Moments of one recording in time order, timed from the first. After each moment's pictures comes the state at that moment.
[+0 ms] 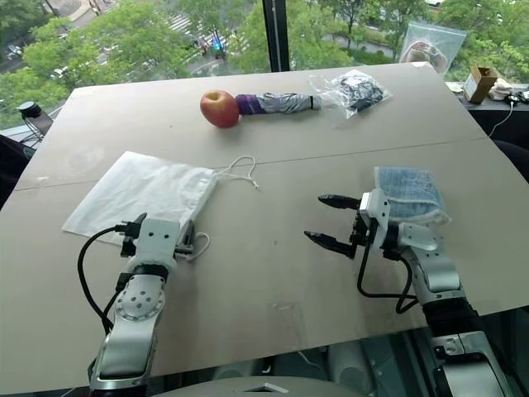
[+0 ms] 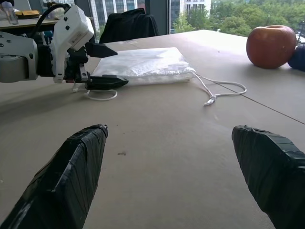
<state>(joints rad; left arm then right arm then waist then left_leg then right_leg) 0.15 0.23 0.08 -0.42 0.29 0.39 0.00 -0.29 -0.43 0.07 0.11 0.43 -0.01 1.15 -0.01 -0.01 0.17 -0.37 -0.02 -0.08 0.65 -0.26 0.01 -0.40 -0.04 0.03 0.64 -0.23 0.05</state>
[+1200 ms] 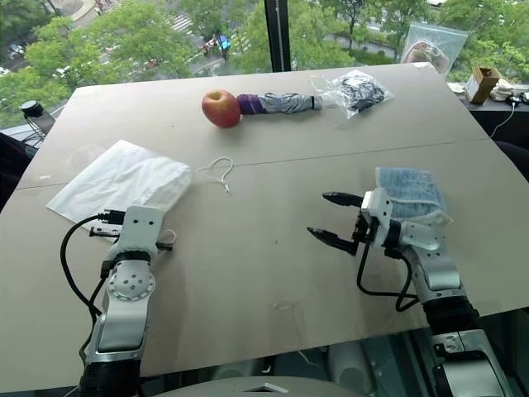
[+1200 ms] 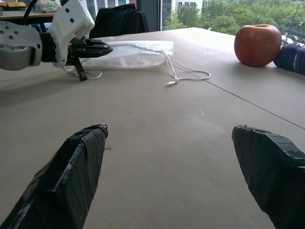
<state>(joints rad) 0.04 0.29 0.17 -0.26 0.37 0.35 0.09 -0.29 -0.43 0.06 0.14 0.40 -0.05 1.13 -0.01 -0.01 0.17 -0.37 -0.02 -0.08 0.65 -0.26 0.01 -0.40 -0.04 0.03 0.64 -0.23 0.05</state>
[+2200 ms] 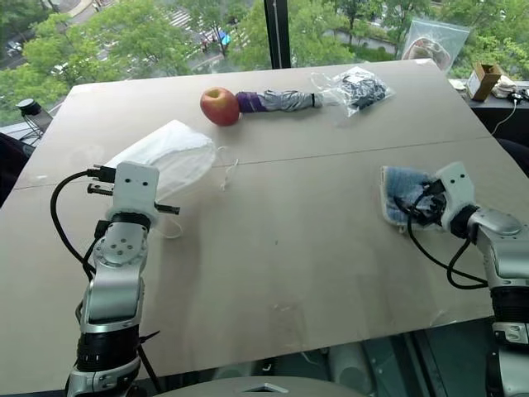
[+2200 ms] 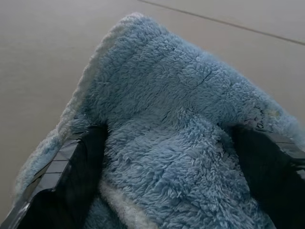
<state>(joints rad) -0.15 0.33 0.16 -0.37 0.28 0.48 -0.07 -0.31 -0.72 -0.15 0.17 0.26 0.45 0.73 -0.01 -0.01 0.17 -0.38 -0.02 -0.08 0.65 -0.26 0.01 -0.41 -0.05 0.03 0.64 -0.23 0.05</state>
